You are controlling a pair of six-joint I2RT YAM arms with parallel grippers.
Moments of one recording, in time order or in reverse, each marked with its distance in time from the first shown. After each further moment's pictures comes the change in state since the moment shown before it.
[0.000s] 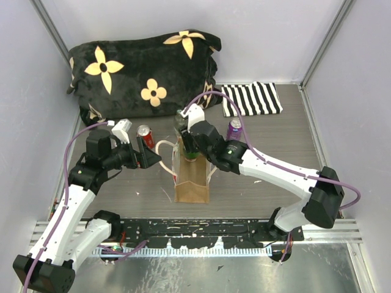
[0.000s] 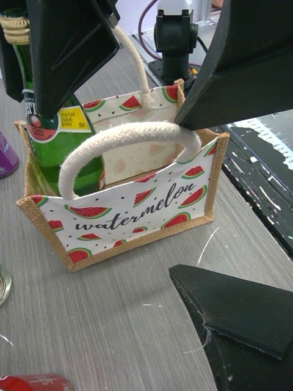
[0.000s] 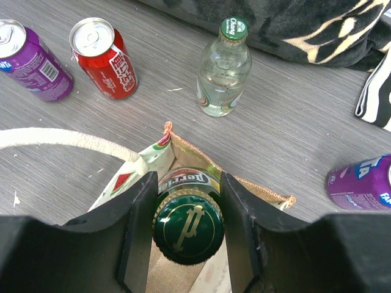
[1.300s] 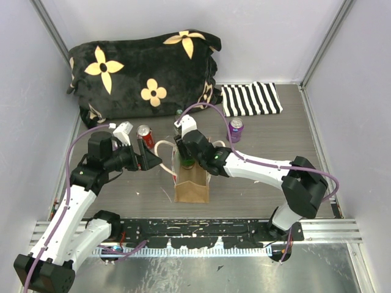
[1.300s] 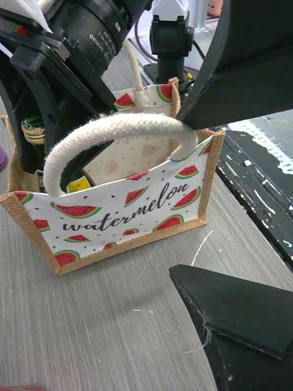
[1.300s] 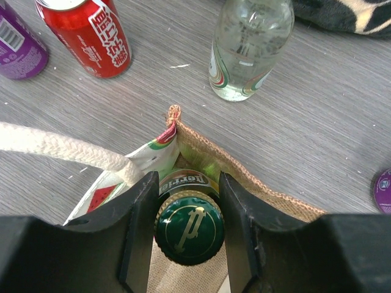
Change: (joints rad) left arm 0.000 -0.005 -0.030 0.002 0.014 -0.018; right arm -0.010 0.158 -0.126 0.237 -0.019 0.006
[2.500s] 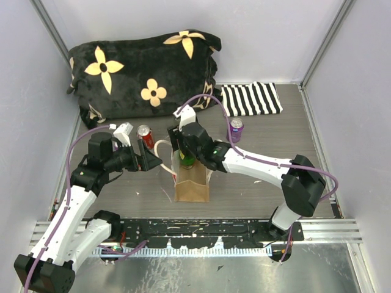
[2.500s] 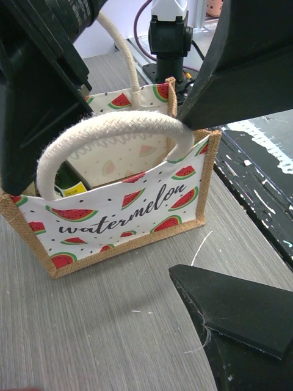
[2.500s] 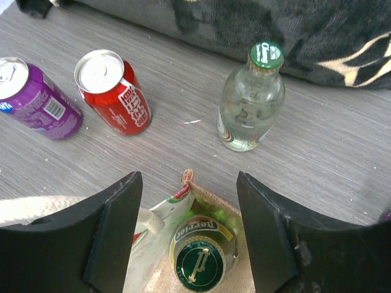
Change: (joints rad) left arm 0.000 -0.004 -0.016 0.007 0.005 -0.001; right arm -0.013 0.027 0.071 0.083 -0.006 0.013
